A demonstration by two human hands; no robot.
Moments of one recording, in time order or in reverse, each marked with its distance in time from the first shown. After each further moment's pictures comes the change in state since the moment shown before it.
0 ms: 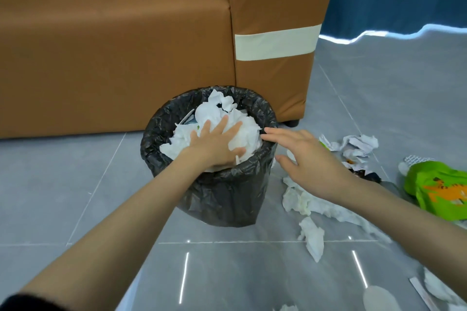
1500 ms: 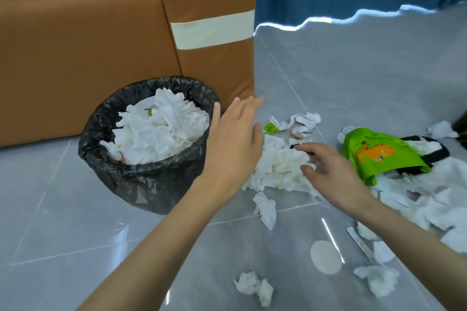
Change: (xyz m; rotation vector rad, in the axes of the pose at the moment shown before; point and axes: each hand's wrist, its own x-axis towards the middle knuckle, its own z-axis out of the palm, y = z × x) left_hand -0.070 0.132 0.006 -0.448 0.695 0.382; right_hand -0.111 0.074 -0.004 0.262 0.269 0.439
